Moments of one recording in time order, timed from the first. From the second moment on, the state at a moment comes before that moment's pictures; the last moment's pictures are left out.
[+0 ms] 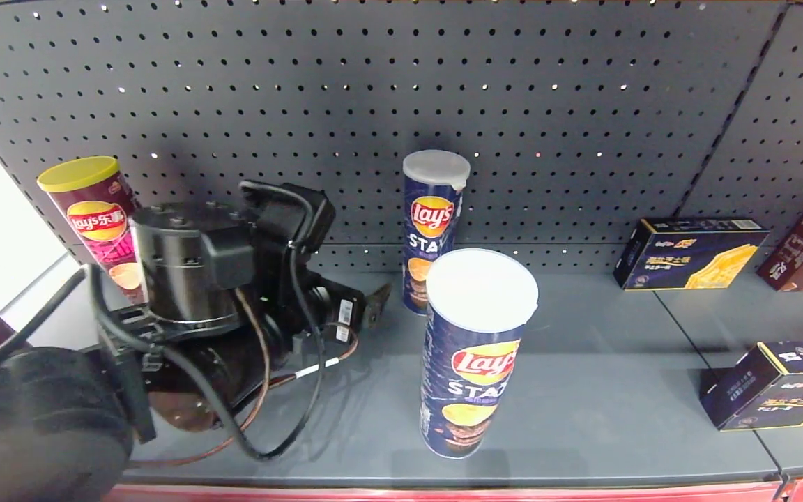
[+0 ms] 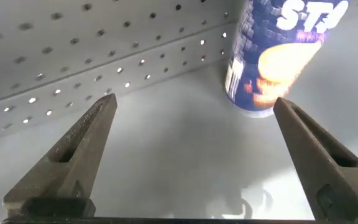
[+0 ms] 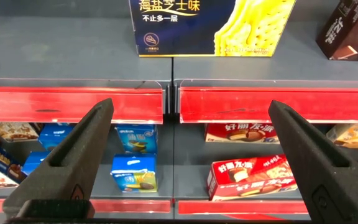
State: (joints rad) left arm -0.67 1.64 -0.79 -0.66 0.36 0.06; right arm 0.00 0.00 0.00 0.01 -0.01 -0.01
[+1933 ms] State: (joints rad) left arm -0.64 0.33 -0.03 -0.33 -0.05 0.16; right arm 0.00 0.00 0.00 0.01 -0.01 -0.01
